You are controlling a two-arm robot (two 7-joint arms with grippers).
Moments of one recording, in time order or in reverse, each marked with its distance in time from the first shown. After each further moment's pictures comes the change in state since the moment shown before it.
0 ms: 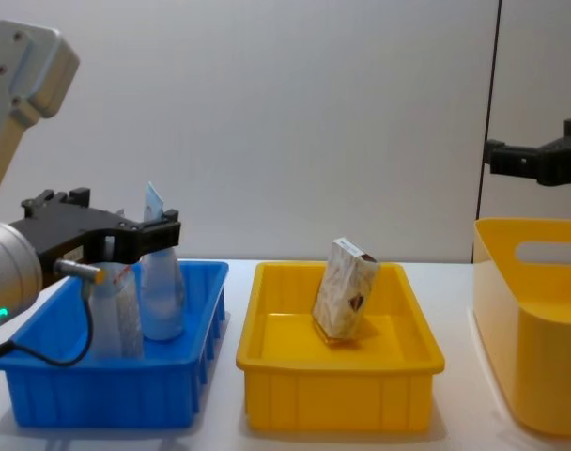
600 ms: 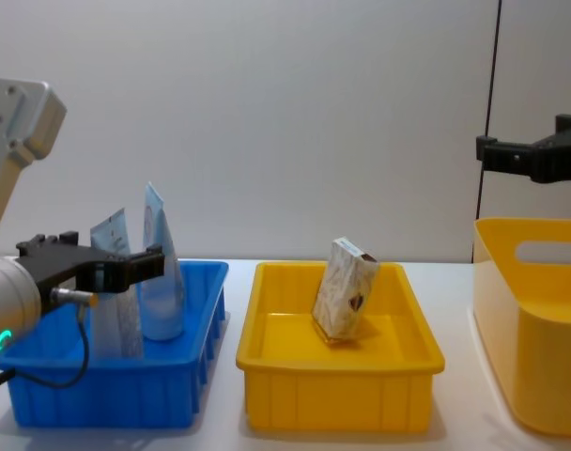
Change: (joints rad) left arm -0.059 -0.056 -0.039 0.153 -0.055 0.015 -0.036; right arm -0.003 0.002 -0.004 -0.007 0.005 -0.013 0.019
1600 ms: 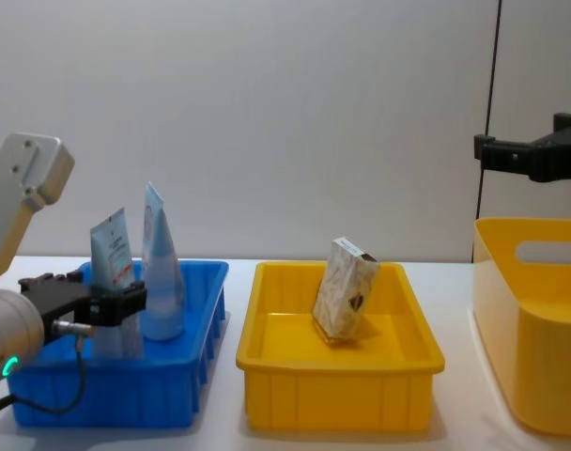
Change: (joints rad) left arm -0.090 -0.040 -0.008 0.201 0.025 -0.016 -0.038; right arm -0.001 0.001 -0.001 -0.002 0.001 -0.003 0.005
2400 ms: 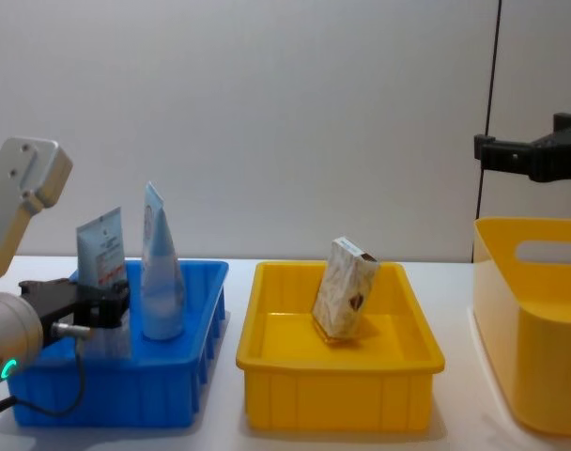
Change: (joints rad) left arm 0.002 -0.011 -0.020 0.010 0.010 -0.013 -0.025; right arm 0.000 0.000 0.000 0.000 0.000 0.000 0.000
